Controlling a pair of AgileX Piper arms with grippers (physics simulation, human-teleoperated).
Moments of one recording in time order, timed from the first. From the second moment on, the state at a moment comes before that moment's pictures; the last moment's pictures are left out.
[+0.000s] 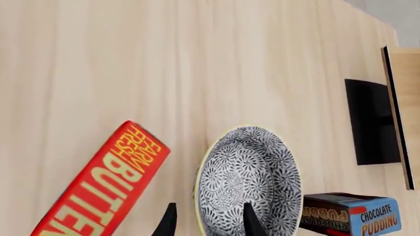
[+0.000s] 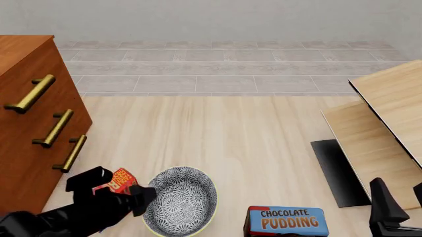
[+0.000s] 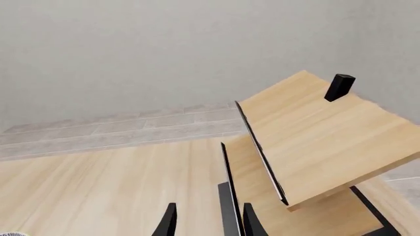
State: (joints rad) left arm -0.55 1.06 -0.30 0.04 -0.71; right arm -0.07 0.00 -0.01 0.00 0.10
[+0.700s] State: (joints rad) left arm -0.61 1.21 -0.28 -0.11 -0.76; right arm -0.07 0.00 -0.01 0.00 0.10
